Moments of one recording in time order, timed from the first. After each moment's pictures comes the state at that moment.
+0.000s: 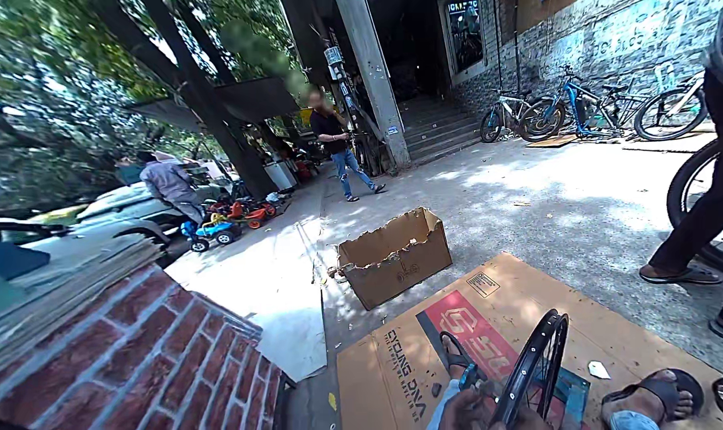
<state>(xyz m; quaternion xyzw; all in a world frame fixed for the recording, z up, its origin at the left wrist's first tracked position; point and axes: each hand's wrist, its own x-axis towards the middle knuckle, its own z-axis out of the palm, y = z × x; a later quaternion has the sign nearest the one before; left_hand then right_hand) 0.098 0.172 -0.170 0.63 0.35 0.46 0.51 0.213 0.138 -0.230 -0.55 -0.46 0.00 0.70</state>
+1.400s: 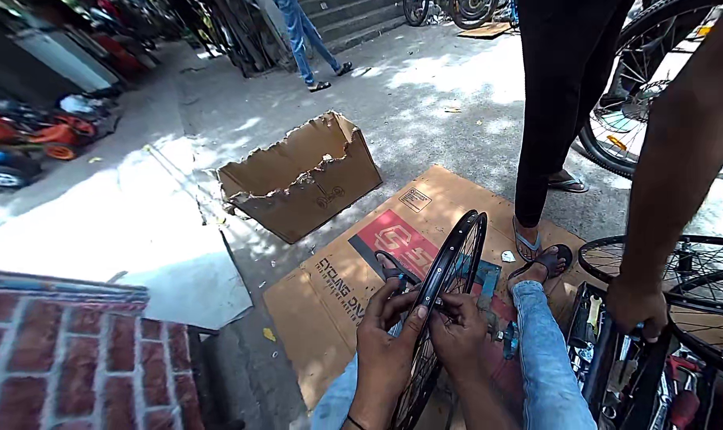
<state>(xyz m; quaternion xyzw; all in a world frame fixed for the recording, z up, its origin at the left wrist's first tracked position) 0.117 0.187 -0.152 0.64 0.39 0.41 0.52 0.215 0.157 -0.233 -0.52 -0.36 -0.01 0.77</state>
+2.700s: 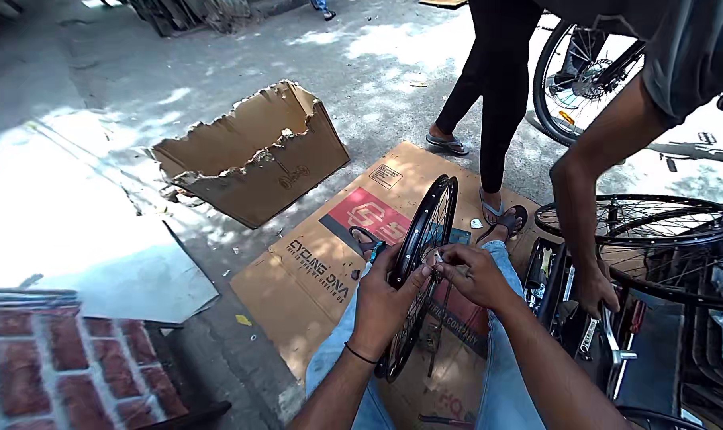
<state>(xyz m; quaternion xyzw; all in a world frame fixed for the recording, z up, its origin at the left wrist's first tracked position) 0.106 0.173 -0.139 0.79 0.34 0.29 0.42 0.291 0.073 -0.203 -0.63 -0.58 0.09 0.51</state>
